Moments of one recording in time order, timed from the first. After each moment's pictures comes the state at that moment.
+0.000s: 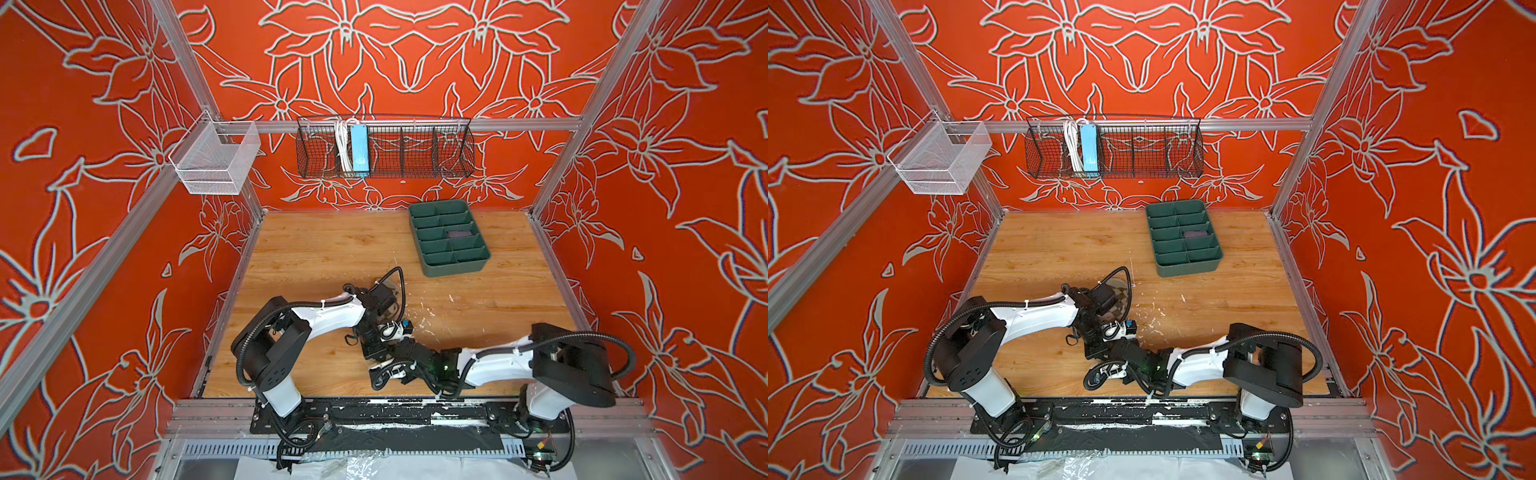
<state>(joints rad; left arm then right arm) -0.70 1.67 0.94 -0.81 0.41 0.52 1.26 1.64 0.64 0.21 0.25 -0.79</state>
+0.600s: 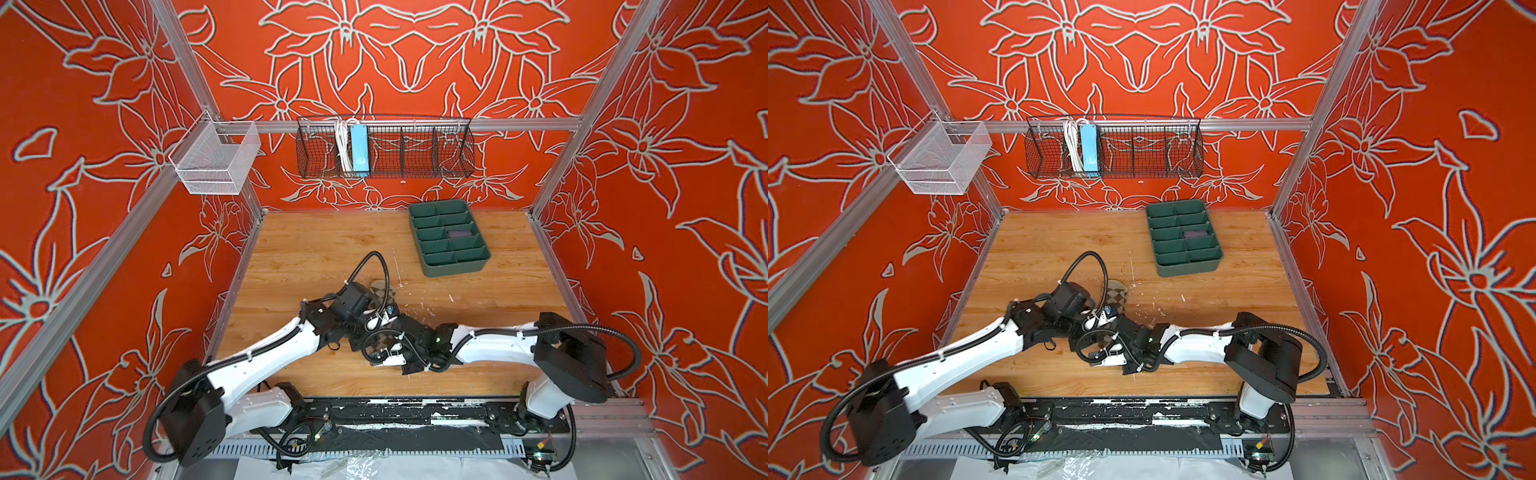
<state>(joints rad) -0.70 1.09 0.76 -0.62 0.06 0.47 1.09 1.64 0.86 -0.28 -0.13 -0.65</state>
